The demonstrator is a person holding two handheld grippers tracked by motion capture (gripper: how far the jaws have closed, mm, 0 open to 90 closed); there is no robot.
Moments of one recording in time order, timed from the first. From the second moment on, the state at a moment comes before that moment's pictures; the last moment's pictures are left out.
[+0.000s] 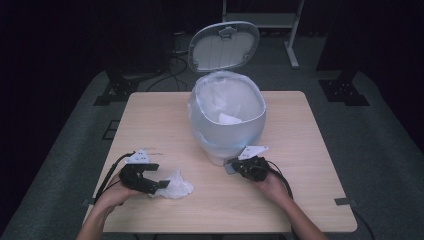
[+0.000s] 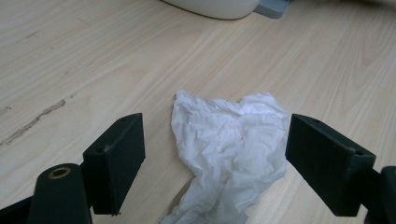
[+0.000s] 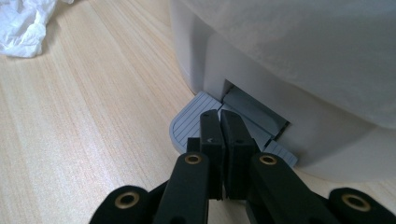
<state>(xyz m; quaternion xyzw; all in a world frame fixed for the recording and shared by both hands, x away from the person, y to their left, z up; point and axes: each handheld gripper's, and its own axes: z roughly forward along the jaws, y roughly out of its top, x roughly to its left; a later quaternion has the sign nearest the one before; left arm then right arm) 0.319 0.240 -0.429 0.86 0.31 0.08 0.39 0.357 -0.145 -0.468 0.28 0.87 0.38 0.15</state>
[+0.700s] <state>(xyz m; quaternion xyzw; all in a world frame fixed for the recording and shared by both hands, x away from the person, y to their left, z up) 0.316 0.237 -0.449 0.88 0.30 0.06 0.36 0.357 -0.145 -0.468 0.28 0.87 0.38 0.14</state>
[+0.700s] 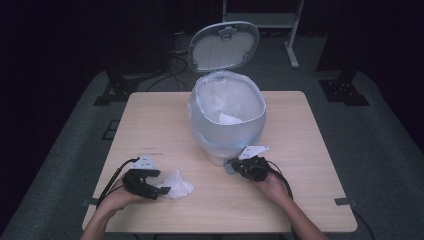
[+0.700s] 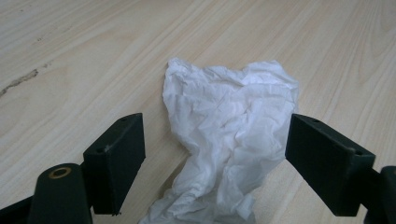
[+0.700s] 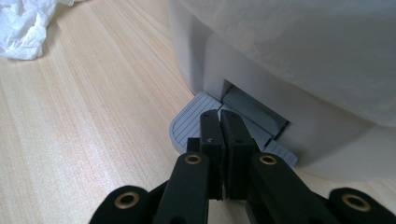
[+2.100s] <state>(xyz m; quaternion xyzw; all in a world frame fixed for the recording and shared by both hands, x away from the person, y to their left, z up) 0.304 0.233 -0.473 0.85 0.34 0.11 0.38 0.356 -0.145 -0.469 0.28 0.87 0.38 0.14</state>
